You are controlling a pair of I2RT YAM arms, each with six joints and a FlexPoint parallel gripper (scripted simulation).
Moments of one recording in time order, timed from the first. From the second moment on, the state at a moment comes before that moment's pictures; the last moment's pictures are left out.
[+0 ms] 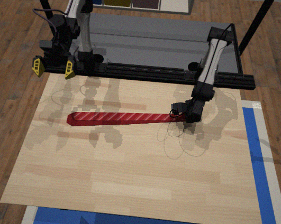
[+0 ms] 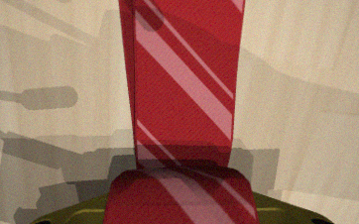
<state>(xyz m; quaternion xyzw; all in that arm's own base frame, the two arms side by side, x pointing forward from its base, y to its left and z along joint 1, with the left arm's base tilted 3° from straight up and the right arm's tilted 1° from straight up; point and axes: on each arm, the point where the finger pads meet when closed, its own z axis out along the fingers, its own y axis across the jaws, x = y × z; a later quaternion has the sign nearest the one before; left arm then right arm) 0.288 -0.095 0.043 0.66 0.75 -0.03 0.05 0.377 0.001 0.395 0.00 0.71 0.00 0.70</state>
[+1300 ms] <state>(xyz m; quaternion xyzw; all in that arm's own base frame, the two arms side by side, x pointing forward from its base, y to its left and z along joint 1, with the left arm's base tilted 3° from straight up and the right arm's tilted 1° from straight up) 0.288 -0.086 0.057 0.61 0.63 -0.32 0.37 0.377 0.001 0.395 0.00 0.71 0.00 0.70</state>
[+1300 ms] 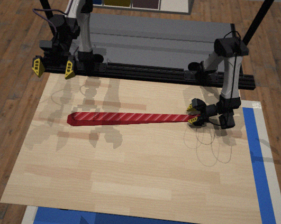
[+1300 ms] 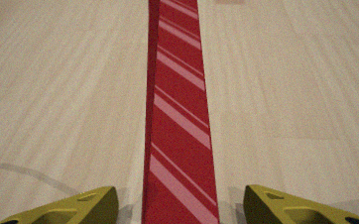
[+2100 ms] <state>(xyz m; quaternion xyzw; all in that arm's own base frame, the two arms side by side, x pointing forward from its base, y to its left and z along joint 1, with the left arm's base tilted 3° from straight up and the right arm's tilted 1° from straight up) 0.289 -0.087 0.089 0.60 0.62 -0.33 0.37 0.377 0.001 0.395 0.00 0.71 0.00 0.70</state>
